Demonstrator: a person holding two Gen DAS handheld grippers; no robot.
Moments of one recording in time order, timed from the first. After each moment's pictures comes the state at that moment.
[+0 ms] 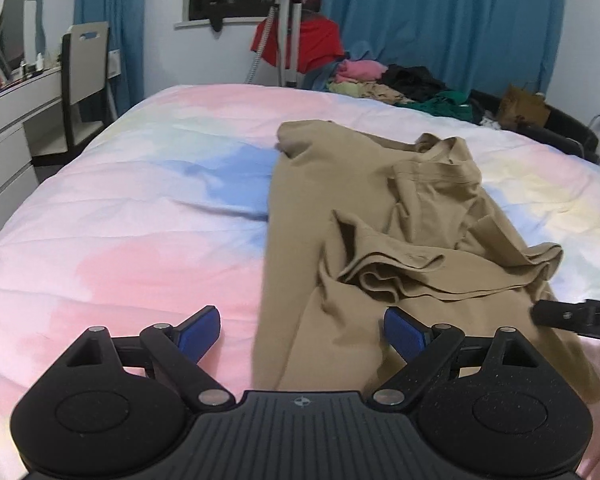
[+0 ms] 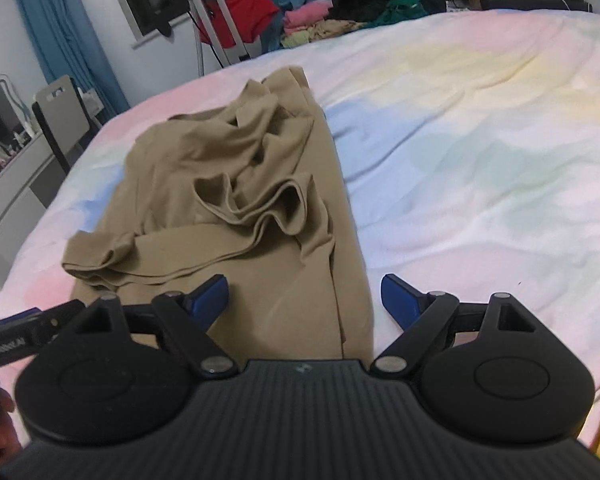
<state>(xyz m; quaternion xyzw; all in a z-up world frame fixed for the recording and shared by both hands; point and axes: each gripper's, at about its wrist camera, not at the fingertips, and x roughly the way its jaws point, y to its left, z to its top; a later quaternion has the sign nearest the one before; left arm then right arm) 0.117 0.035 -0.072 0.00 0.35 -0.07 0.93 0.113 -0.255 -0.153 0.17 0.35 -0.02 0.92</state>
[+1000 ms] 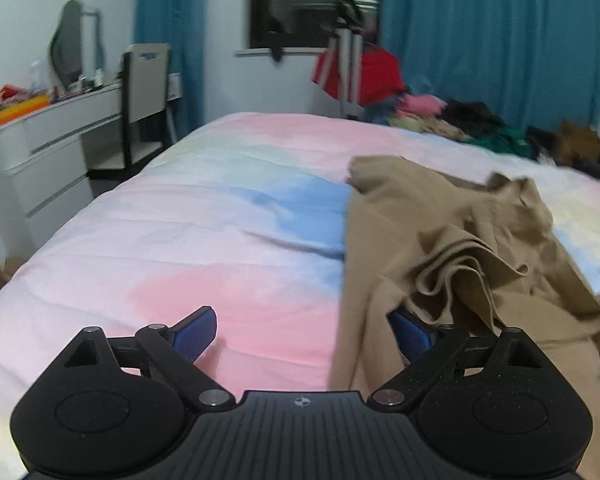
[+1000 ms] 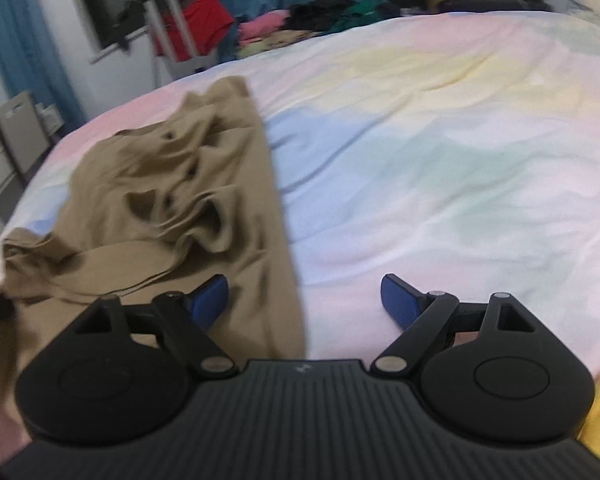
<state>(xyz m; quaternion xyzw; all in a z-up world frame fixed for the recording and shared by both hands) 0.134 0.048 -0.075 0.01 0.30 0.03 0.95 0.123 -0.270 -0.166 0.14 0.34 -0.07 0.93</state>
